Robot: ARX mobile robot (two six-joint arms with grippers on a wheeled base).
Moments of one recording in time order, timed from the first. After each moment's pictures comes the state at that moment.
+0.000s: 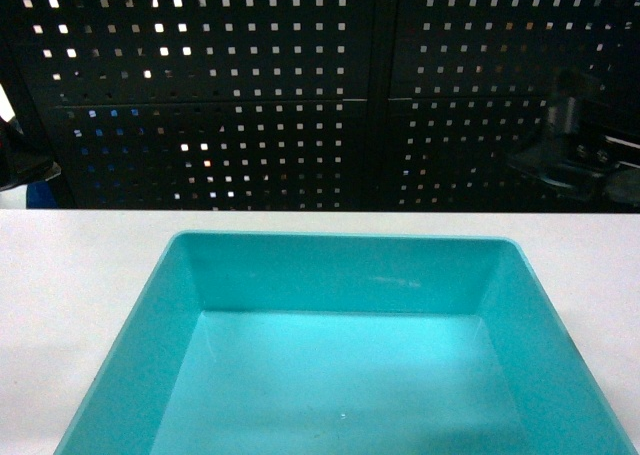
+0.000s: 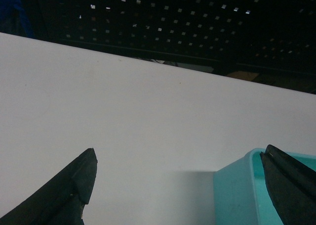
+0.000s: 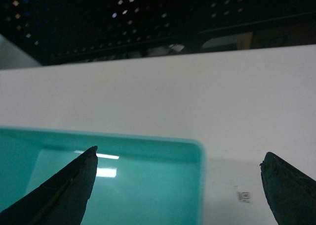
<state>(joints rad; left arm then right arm) 0.11 1.44 0.68 0.26 0.14 -0.18 0.18 1.60 0.89 0.14 -0.15 0.26</state>
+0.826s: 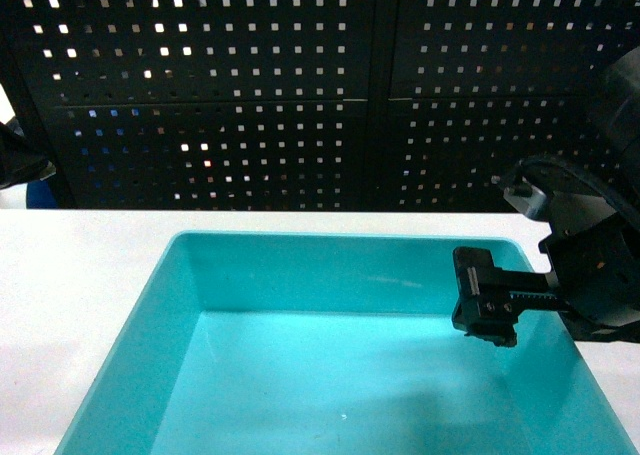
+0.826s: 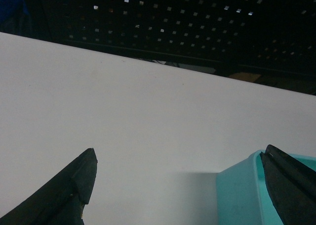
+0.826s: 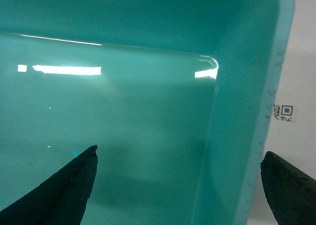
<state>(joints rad) 0.12 1.44 0.68 0.26 0.14 -0.18 0.25 1.89 1.04 -0.21 -0.14 0.18</state>
